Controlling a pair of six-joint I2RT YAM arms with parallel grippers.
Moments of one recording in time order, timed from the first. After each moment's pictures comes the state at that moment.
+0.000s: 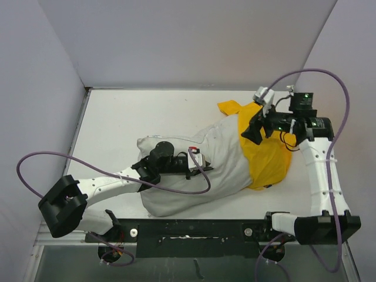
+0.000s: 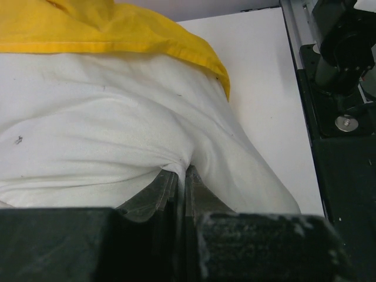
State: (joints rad) left arm -0.91 1.35 0.73 0.45 0.56 0.26; right arm -0.06 1.18 1.40 -1.00 -0.87 -0.72
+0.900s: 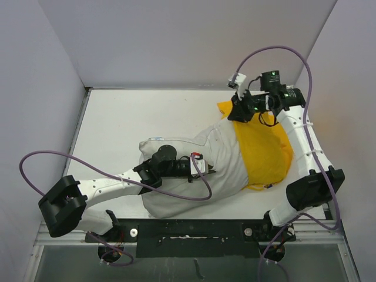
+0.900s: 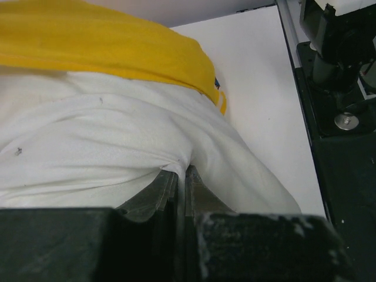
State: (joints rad) left arm -0.99 1.35 0.72 0.47 0.50 0.28; right arm 0.16 1.52 1.66 -1.03 -0.61 -0.57
